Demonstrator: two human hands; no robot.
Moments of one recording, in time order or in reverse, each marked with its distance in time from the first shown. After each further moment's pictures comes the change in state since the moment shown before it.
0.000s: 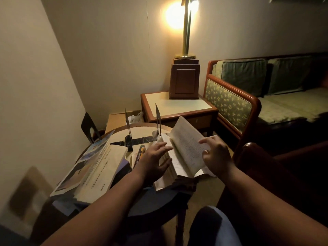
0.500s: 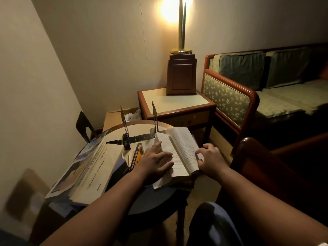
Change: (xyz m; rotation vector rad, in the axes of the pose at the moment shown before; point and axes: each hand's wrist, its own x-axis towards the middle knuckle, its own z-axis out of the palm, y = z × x) left_hand 0.001 -0.008 0.012 0.148 -0.253 -0.137; right_hand -0.016 0.025 0.031 -0.166 -0.363 0.270
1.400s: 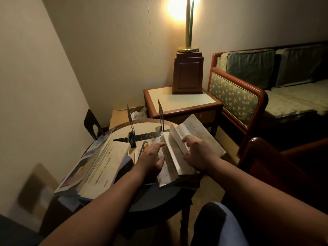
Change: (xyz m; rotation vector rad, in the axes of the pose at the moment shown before) left_hand -0.004 -0.007 -0.007 -0.184 0.156 -0.097; right_hand -0.003 -0.079 -0.030 0.074 -0.015 -0.311
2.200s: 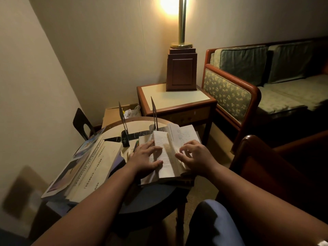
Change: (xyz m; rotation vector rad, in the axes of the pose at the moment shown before) left_hand 0.014 -0.014 -0.004 0.201 -0.259 -0.077; right_hand -0.008 0.038 0.024 0.129 -0.021 0.063
